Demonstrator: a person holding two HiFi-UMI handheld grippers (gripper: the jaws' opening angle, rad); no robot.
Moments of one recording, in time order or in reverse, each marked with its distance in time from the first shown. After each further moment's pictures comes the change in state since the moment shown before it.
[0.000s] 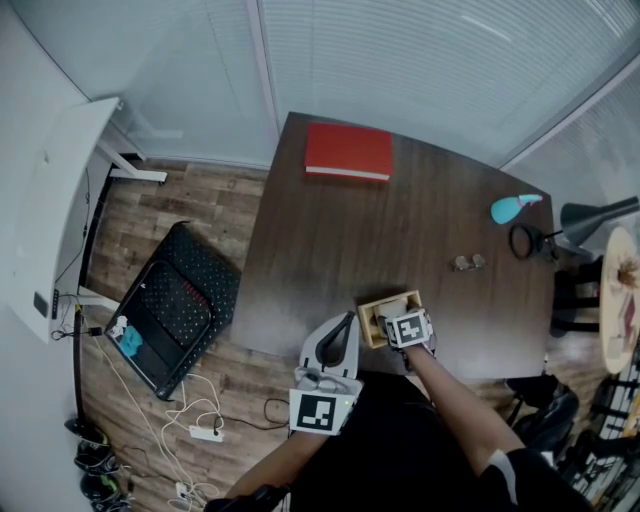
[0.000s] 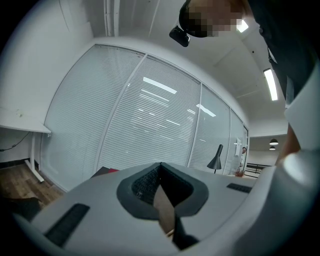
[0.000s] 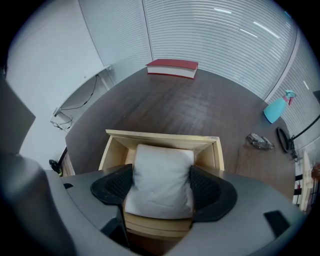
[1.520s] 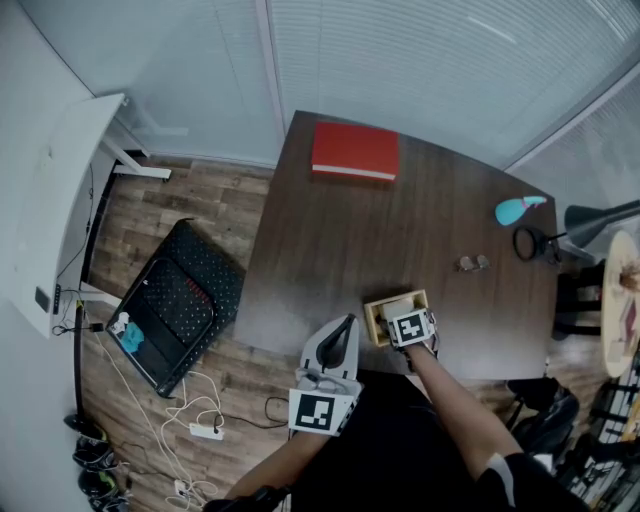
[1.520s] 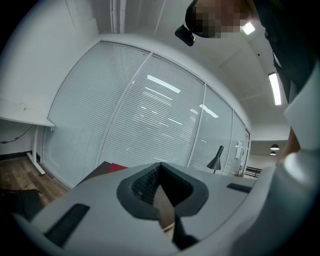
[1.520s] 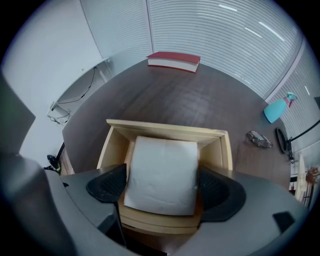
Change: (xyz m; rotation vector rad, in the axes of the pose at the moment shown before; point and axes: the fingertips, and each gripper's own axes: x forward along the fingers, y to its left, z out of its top) left arm -0.011 0.006 -0.011 -0.051 0.021 0.009; right arm 0.009 0.010 -0.021 0.027 0.093 0.025
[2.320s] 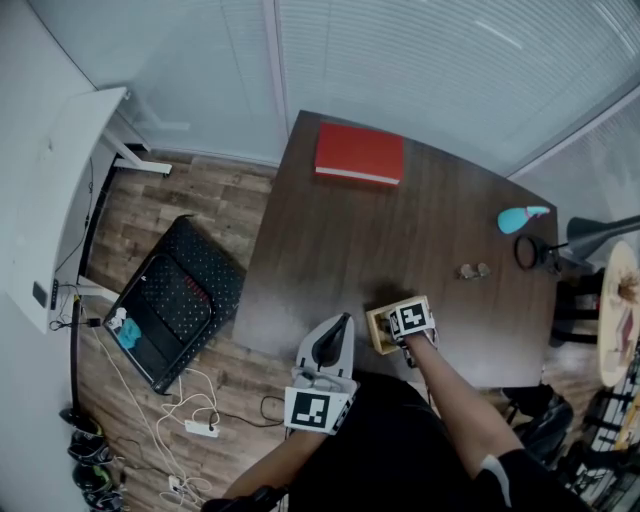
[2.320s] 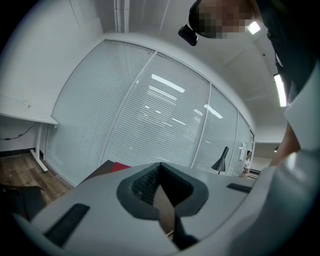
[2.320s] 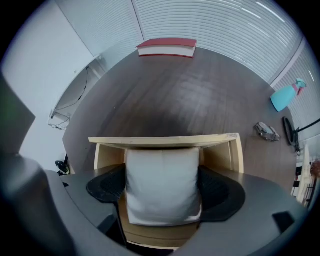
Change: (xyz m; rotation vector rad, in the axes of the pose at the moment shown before) left arm 0.012 0.019 0.002 -0.021 -0.003 0.035; right arm 0.012 -0.017 0.018 0.031 0.091 0.012
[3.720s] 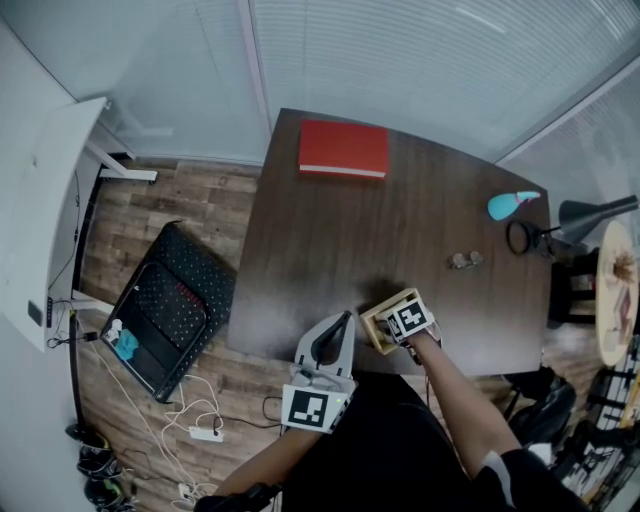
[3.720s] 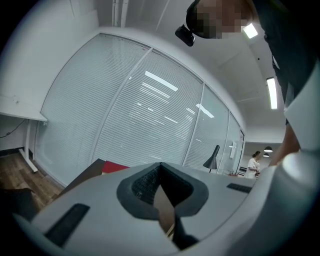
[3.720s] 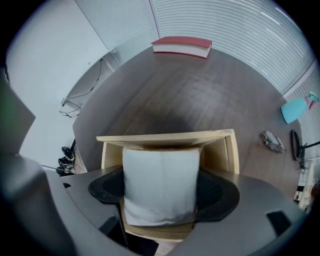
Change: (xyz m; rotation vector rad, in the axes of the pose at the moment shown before) left arm 0.010 -0.012 -0.003 0.011 0.029 -0.101; right arm -0.012 0.009 -0.010 -0.132 0.022 0.072
